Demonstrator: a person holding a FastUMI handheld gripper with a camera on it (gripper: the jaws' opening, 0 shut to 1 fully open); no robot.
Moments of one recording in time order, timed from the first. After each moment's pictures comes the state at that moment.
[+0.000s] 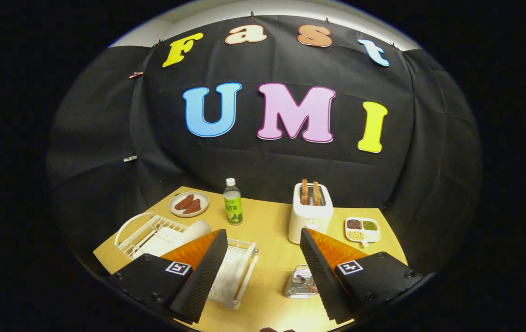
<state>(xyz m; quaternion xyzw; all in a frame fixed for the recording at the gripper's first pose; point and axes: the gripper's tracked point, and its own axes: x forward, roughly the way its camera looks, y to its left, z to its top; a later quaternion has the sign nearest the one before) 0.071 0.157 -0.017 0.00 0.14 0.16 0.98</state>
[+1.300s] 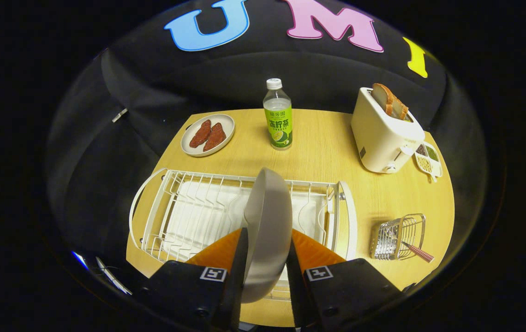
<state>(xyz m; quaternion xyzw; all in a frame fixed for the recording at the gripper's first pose) 0.091 0.308 -0.162 0.03 0.44 0.15 0.88</state>
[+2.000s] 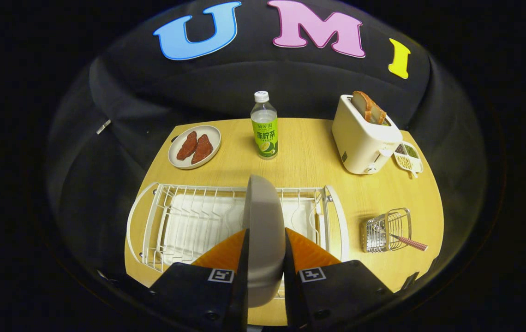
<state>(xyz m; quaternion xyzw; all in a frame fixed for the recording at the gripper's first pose) 0.096 0.311 -0.135 0.01 0.42 0.09 0.90</state>
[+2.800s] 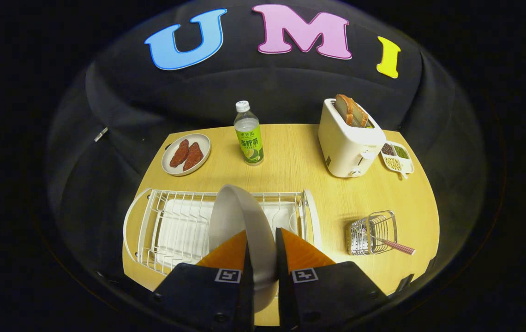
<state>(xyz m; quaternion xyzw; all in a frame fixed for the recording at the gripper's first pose) 0.088 0.267 -0.126 0.03 0.41 0.10 0.91</state>
